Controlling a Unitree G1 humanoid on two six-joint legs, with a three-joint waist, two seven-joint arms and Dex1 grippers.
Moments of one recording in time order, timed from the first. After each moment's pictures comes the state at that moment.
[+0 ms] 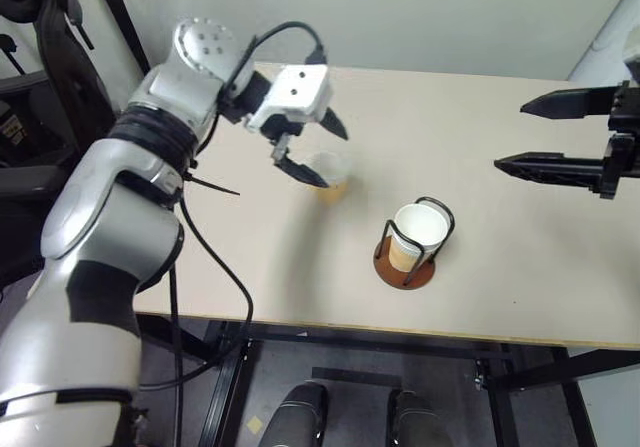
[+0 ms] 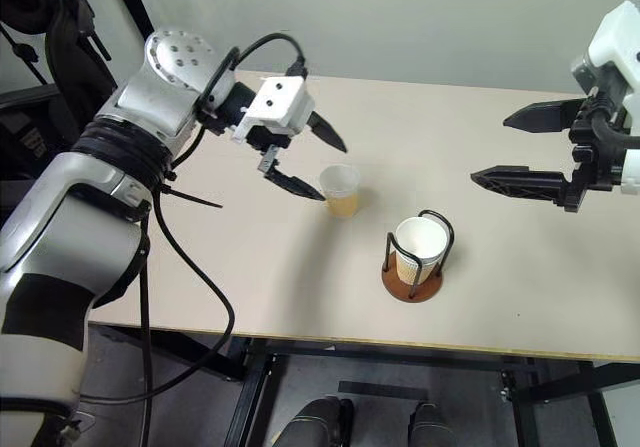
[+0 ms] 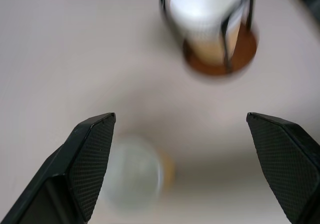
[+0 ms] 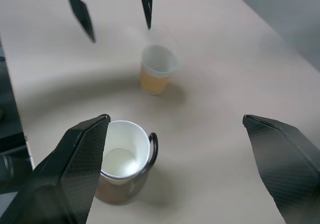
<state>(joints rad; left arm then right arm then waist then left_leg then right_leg) -1.58 0.63 -0.74 1.06 -0.28 -0.33 -1.57 -0.84 -1.34 -0.16 -0.35 0.90 1.08 0.93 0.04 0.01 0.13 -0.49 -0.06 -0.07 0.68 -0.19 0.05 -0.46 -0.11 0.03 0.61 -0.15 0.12</state>
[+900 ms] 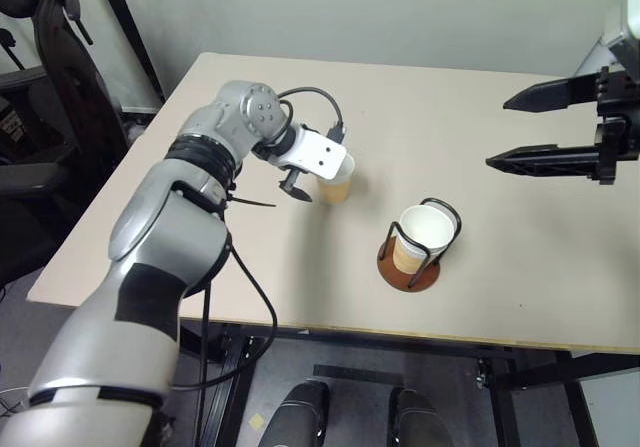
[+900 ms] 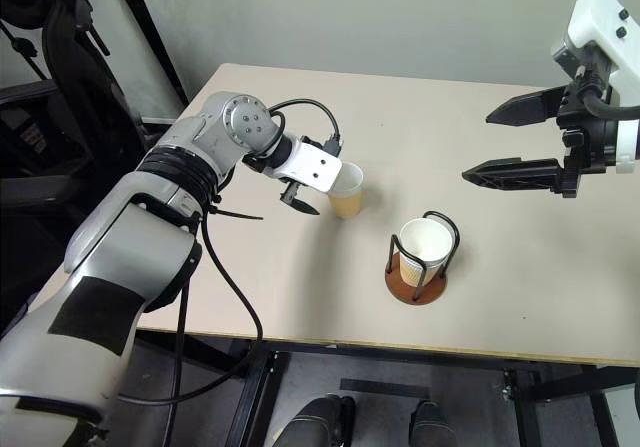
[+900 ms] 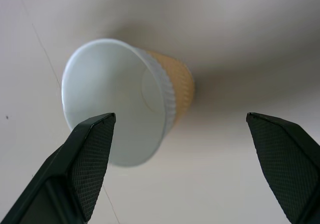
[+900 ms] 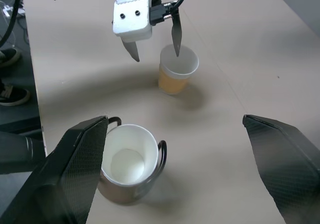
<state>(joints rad) -1.53 0.43 -0.64 1.29 0.38 -0.54 -1.22 -1.05 -1.31 0.02 -0.26 0.76 1.10 1.13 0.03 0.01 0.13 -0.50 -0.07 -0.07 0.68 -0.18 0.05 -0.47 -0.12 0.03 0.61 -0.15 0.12</state>
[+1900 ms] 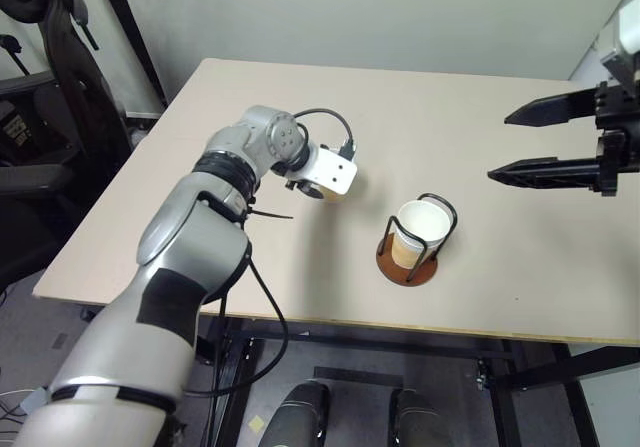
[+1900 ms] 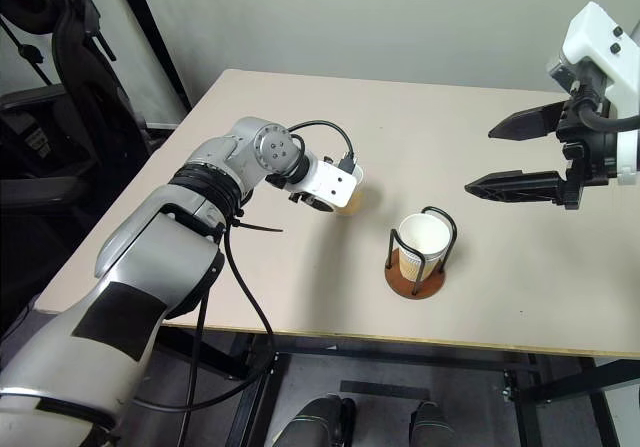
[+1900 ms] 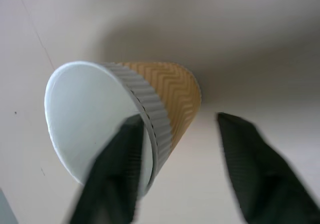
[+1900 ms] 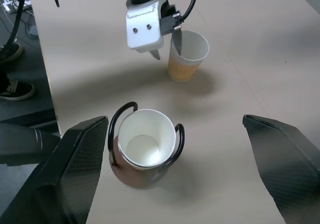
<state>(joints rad) -1.51 0.35 -0.62 1.34 0.55 -0.50 -1.02 -1.02 -1.32 0.00 -0.30 0.75 1.16 1.14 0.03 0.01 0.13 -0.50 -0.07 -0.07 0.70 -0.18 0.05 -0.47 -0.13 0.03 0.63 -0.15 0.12</state>
